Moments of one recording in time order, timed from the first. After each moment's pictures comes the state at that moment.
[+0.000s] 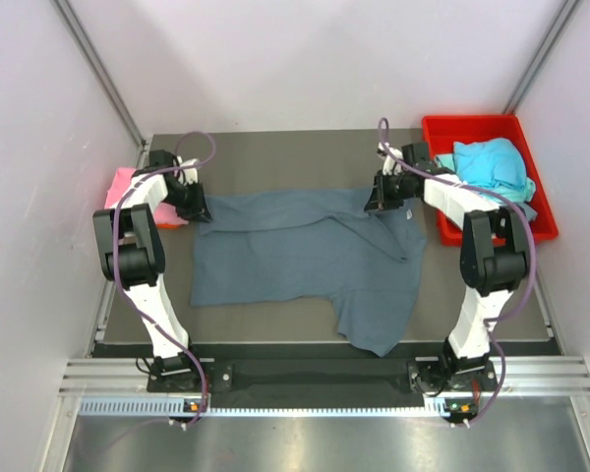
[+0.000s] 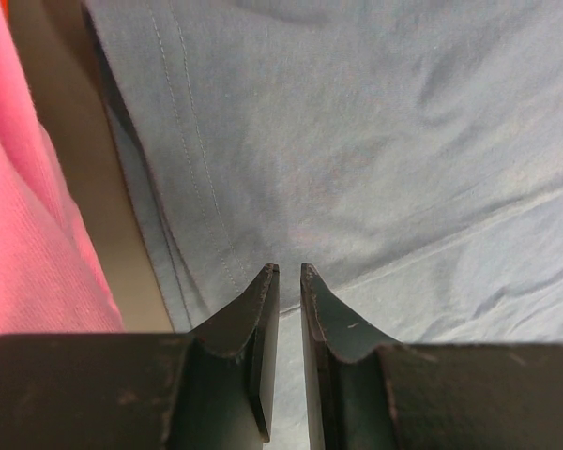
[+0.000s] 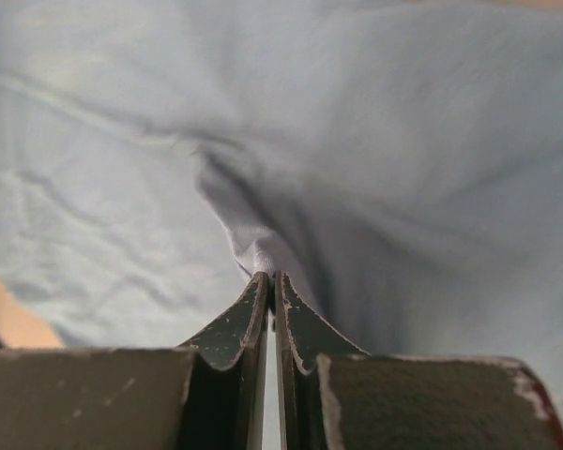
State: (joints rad) left arm 0.16 2.01 1.50 -0.69 0.43 0.05; right arm 0.19 1.91 1.39 -0.42 -0.53 0.09
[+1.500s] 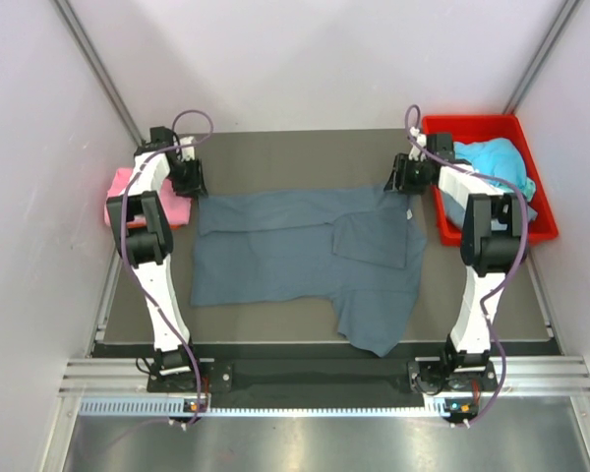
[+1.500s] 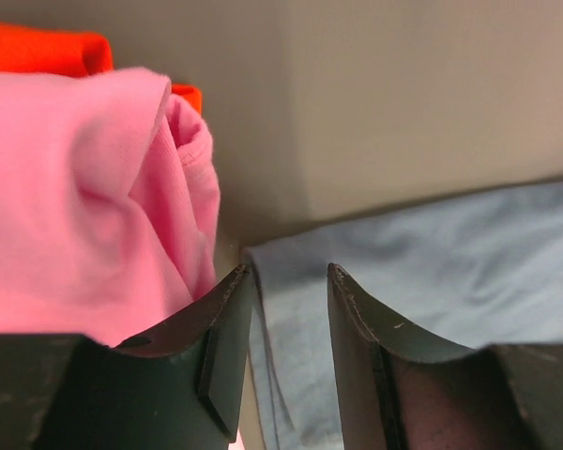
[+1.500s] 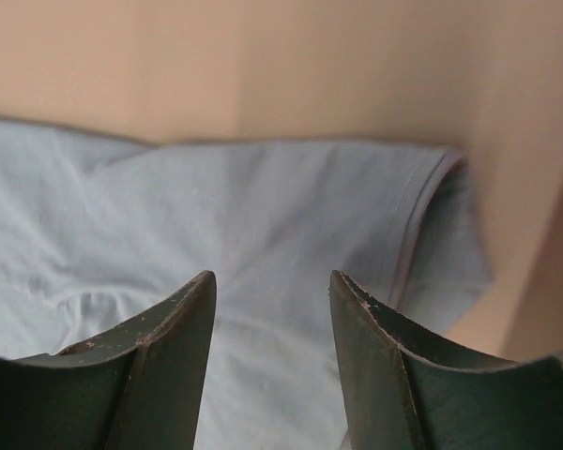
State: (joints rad) left arm 0.16 2.30 1.98 -0.79 0.31 0.05; right arm 0.04 2.06 1.52 -0.34 -0.39 0.13
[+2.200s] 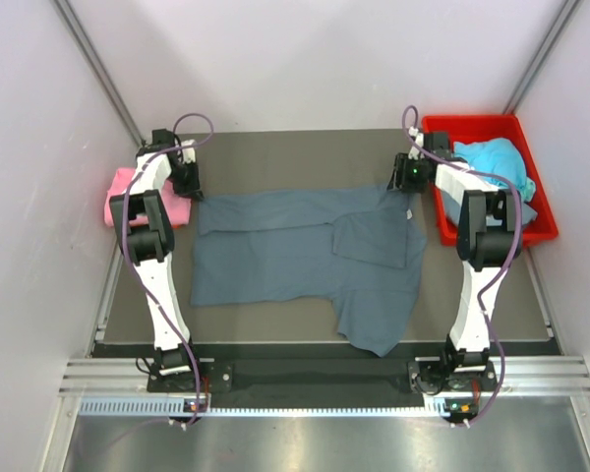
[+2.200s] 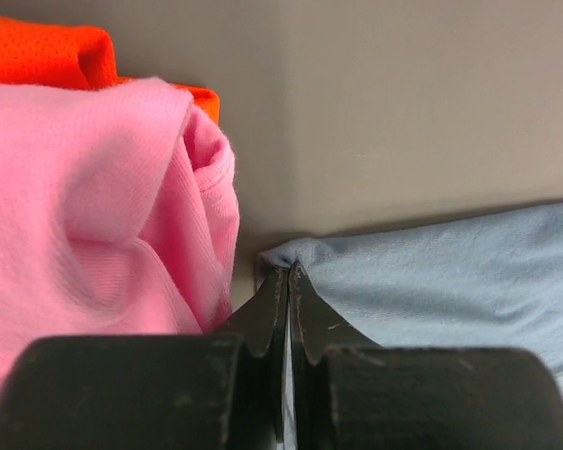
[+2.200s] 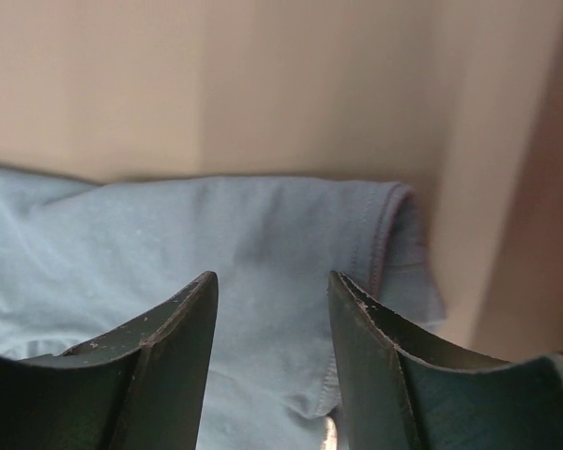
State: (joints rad) left arm 0.16 2.36 2.01 -0.81 0.30 0.05; right arm 0.04 2.14 1.60 -0.35 -0.31 0.12
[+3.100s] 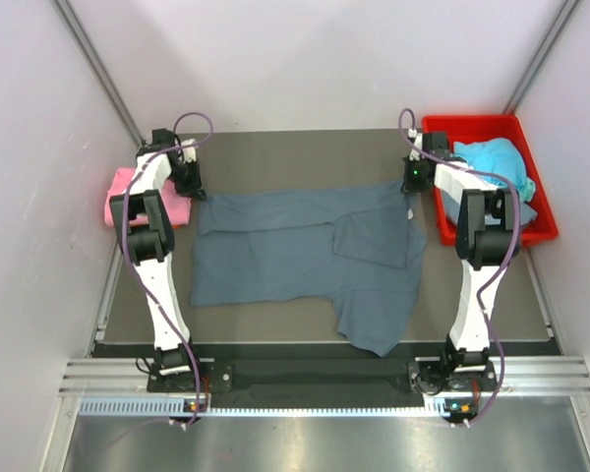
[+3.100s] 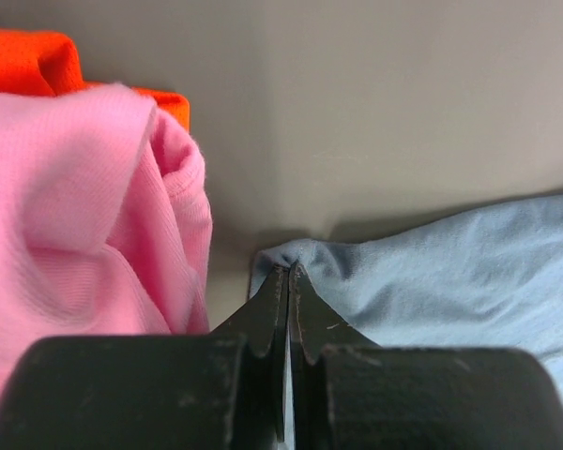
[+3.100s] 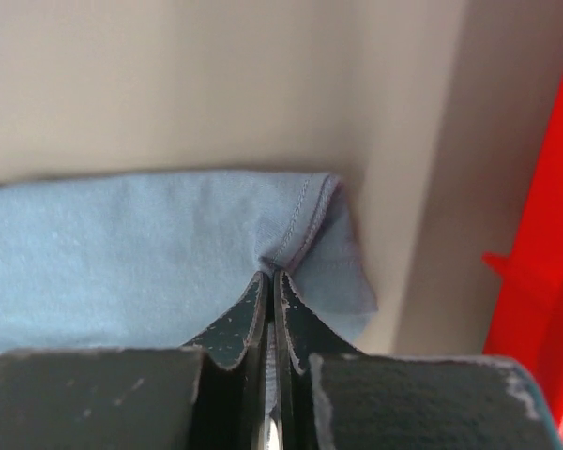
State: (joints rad) left arm 0.17 2.36 2.02 -0.81 0.35 0.02; right arm 0.04 2.15 1.60 -0.36 -0.16 0.03
